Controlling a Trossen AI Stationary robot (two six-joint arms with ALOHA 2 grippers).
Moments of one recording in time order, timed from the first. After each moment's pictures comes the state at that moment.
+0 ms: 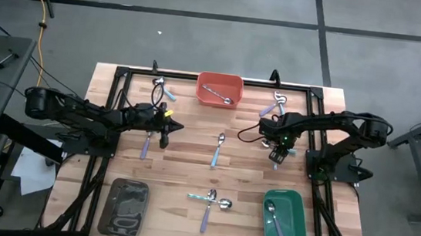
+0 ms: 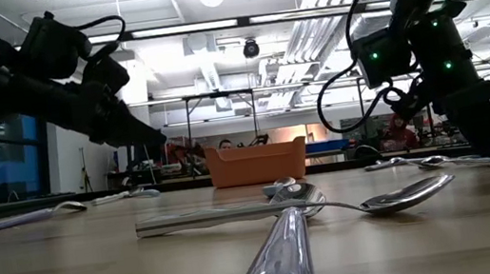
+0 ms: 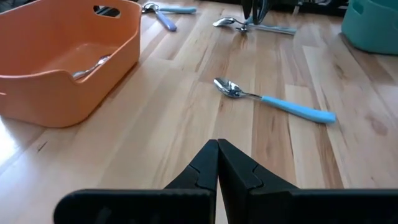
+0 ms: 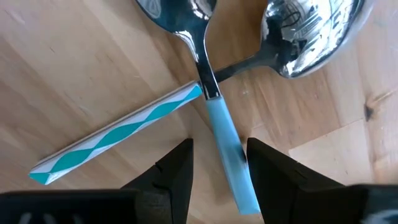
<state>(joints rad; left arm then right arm) 0.27 1.26 0.21 0.67 0.06 -0.02 -0.31 1.49 0.69 -0.94 0.01 0.21</state>
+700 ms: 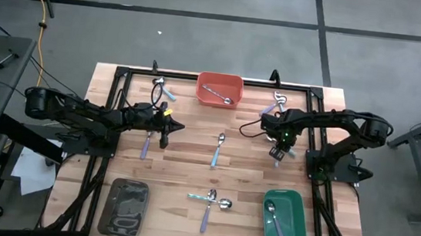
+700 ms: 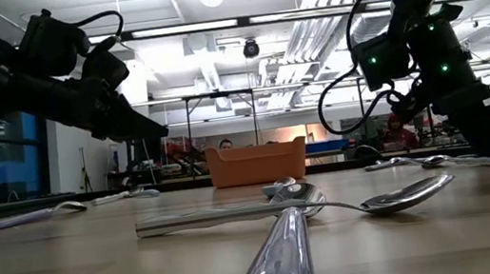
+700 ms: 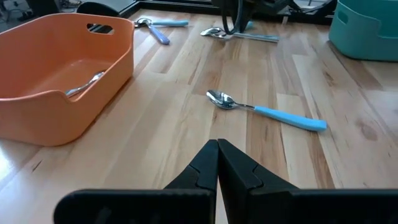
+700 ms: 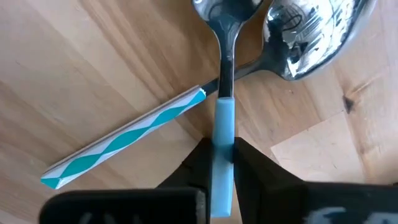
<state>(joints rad) 0.27 1.26 0.21 0.70 0.08 0.00 -0.38 1.49 0.69 -0.94 0.01 0.21</state>
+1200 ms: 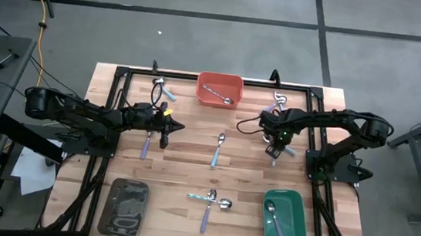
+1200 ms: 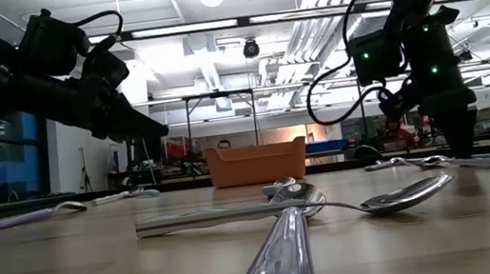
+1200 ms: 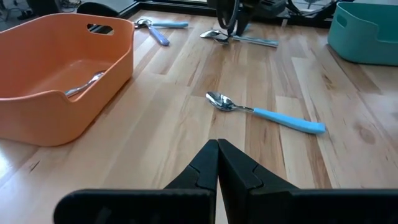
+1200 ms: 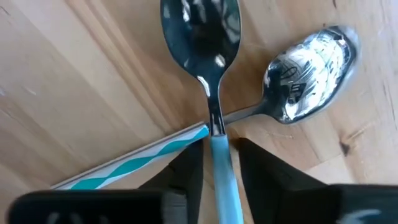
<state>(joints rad) 0.27 1.26 0.21 0.71 0.08 0.00 -0.39 1.49 0.69 -0.82 0.01 0.18</state>
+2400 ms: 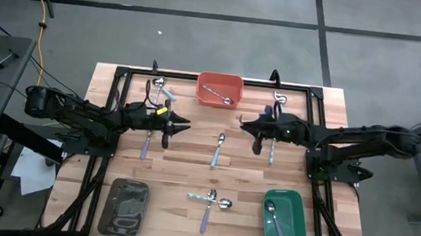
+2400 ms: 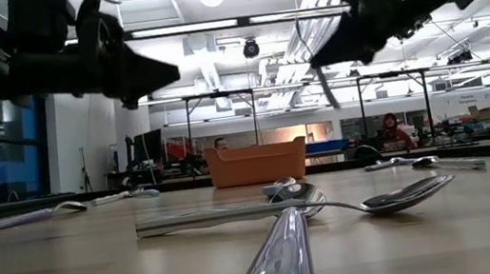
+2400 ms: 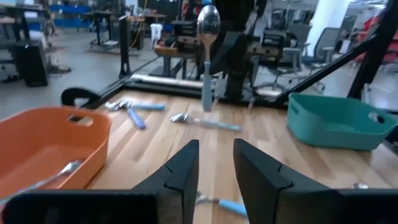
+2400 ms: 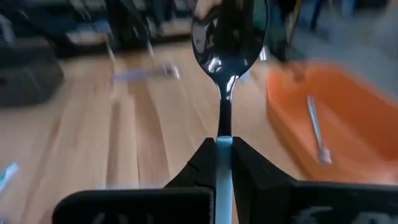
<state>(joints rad) 0.19 1.26 0.25 0.97 0.08 -0.08 -0.14 1.11 0.47 0.34 0.10 0.03</state>
